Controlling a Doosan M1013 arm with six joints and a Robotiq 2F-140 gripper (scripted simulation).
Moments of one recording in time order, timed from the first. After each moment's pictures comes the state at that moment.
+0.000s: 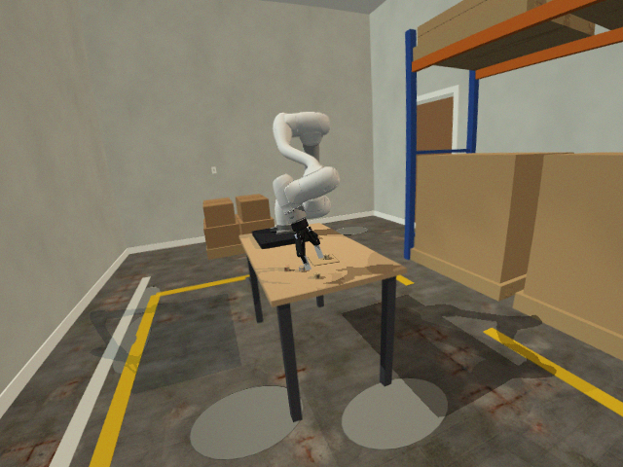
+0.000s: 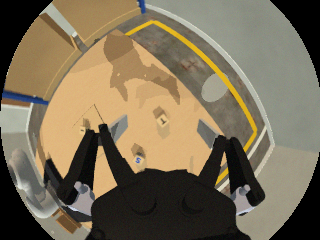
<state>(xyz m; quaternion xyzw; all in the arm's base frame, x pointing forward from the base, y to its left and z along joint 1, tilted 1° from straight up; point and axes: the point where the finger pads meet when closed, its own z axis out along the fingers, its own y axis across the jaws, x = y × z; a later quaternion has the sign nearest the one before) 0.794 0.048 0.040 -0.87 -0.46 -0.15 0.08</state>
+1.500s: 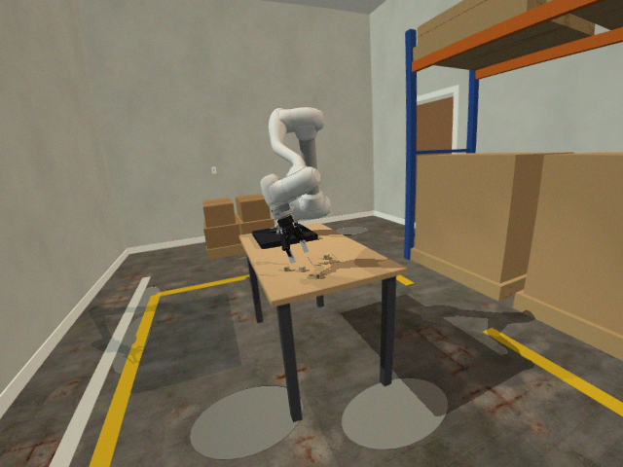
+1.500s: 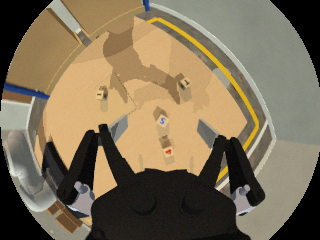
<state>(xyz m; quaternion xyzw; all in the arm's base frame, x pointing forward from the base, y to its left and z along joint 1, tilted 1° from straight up) 0.688 -0.007 0.041 -0.87 -0.46 -0.15 0.08</state>
